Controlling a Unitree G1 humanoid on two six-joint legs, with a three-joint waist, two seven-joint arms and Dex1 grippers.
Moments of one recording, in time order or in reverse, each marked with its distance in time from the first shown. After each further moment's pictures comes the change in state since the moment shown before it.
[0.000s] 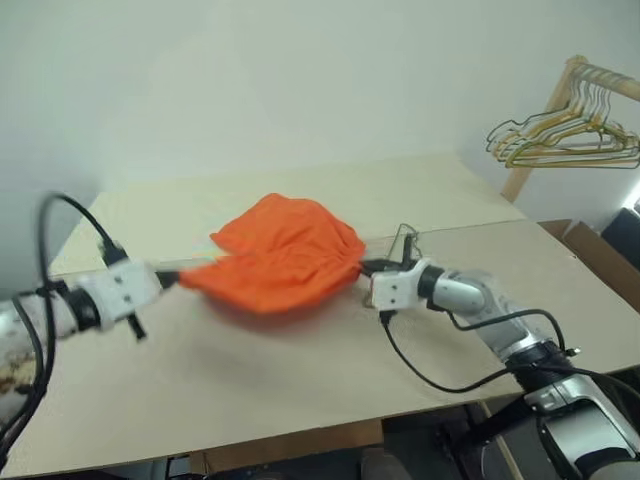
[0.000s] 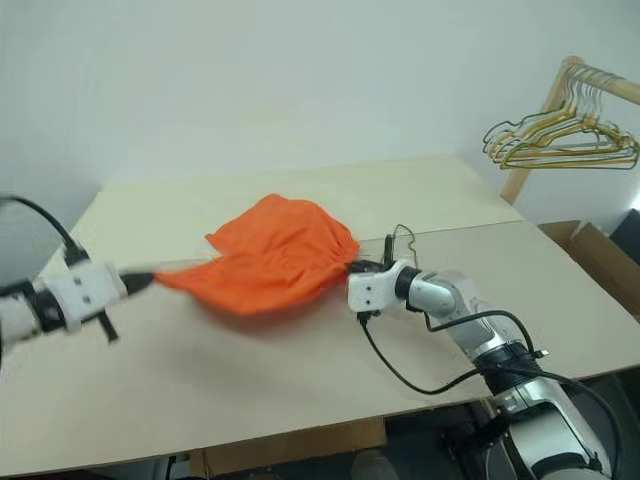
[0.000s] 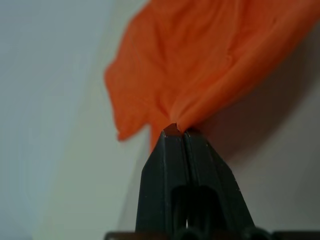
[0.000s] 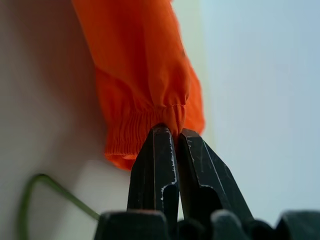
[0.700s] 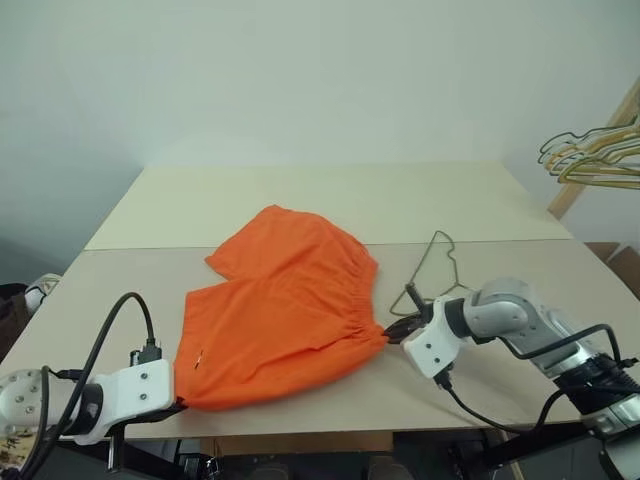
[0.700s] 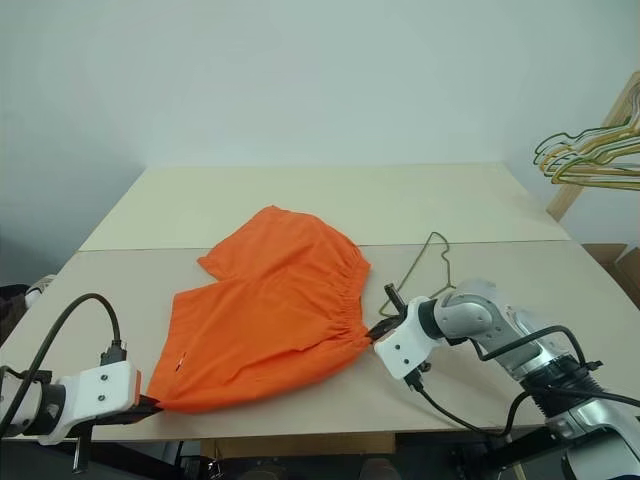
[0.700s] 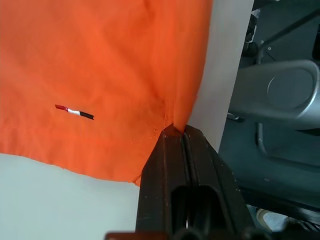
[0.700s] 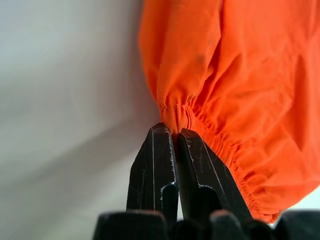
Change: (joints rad) left arm 0.351 0.045 0.085 -0.331 0.001 0.327 -0.260; right arm 0.076 -0.221 0.028 -0.166 0.132 -0.167 0.457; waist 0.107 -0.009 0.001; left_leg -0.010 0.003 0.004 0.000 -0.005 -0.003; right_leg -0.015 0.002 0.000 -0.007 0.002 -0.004
